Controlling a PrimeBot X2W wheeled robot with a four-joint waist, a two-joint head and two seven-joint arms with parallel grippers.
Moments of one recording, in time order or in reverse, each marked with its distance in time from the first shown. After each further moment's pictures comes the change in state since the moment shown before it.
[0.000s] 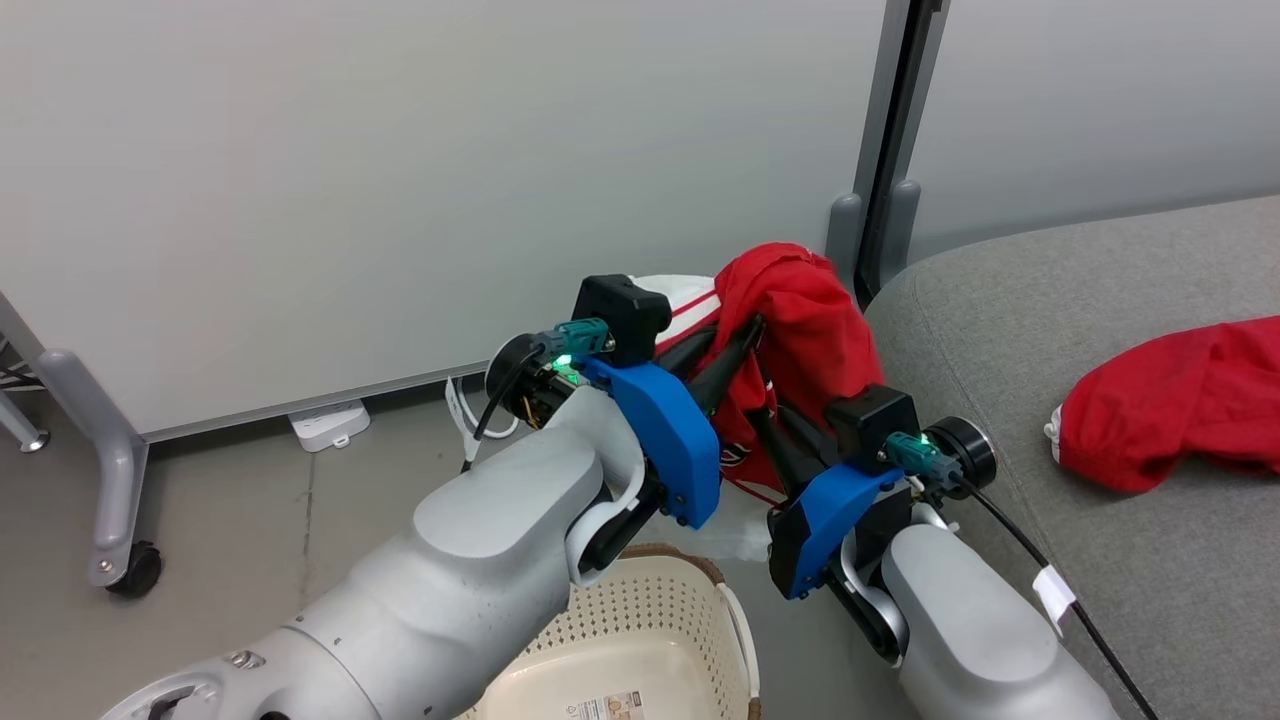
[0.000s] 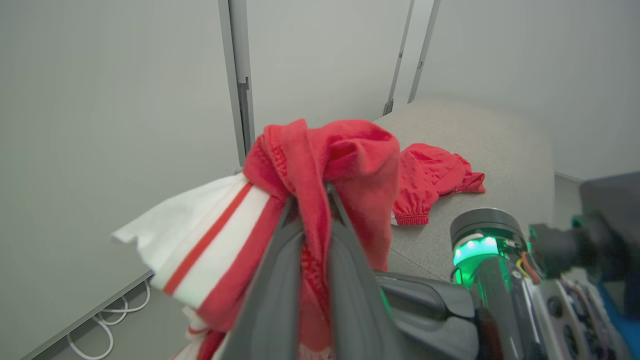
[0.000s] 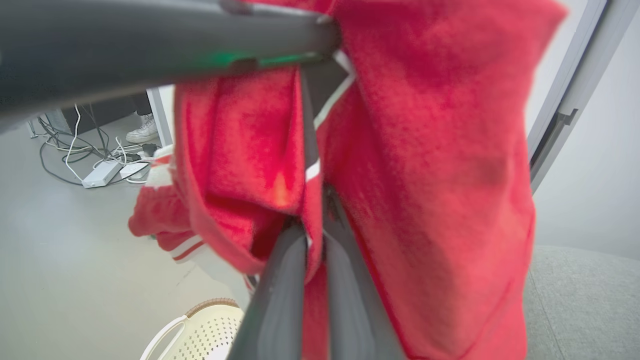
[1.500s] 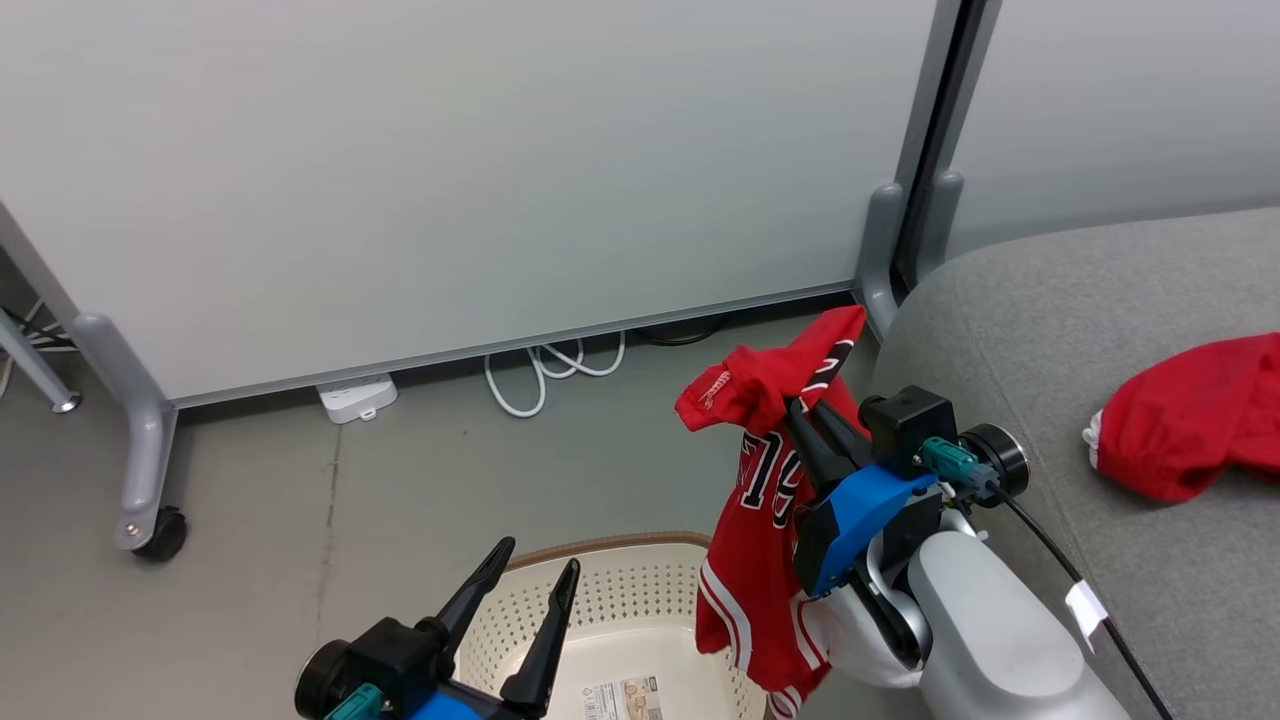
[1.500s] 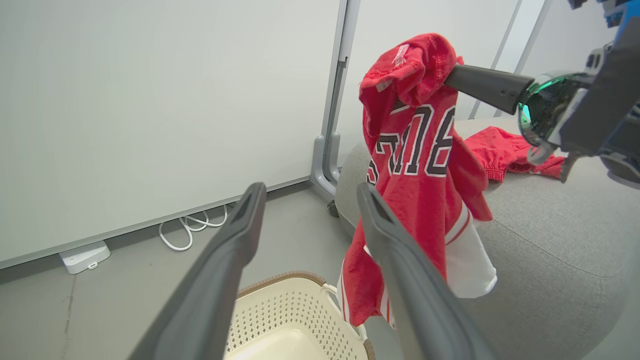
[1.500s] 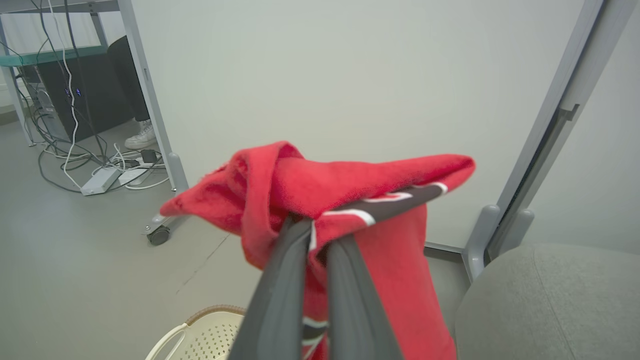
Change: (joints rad) left arm 0.887 0.113 0.813 -0.471 0.760 -0.103 -0.077; right arm 0.052 0.000 -0.098 -0.073 -0.050 0.000 0.008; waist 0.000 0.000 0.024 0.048
